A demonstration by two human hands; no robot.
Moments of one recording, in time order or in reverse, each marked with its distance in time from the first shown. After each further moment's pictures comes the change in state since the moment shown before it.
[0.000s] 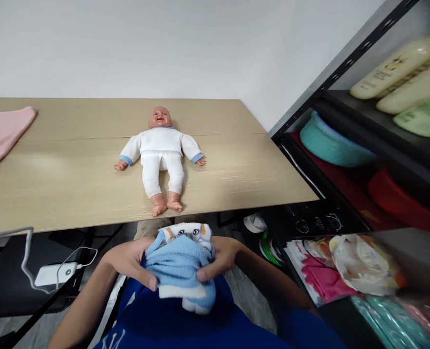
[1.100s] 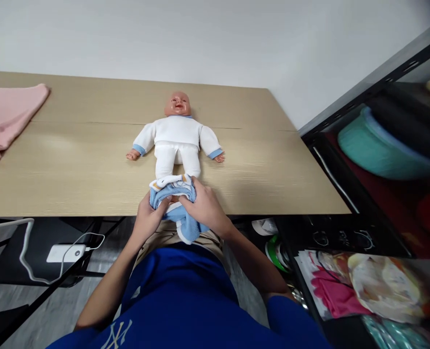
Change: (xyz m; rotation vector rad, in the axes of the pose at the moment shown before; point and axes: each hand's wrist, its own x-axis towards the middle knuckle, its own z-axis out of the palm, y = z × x) left_hand 0.043 -0.020 -0.034 0.369 1.287 0.052; right_hand 0.083 -0.068 -0.028 -0.863 1.037 0.158
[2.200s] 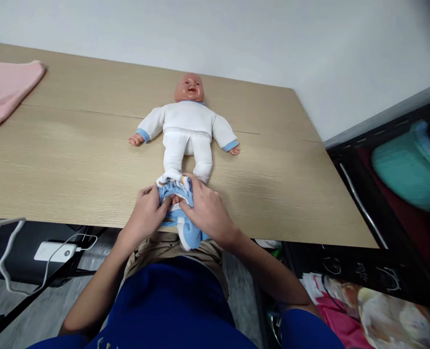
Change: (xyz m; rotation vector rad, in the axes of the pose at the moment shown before) left_hand 0.051 0.000 -0.005 0.455 -0.097 0.163; right_hand 0.042 0.002 -0.005 -0.238 -0.136 -0.099
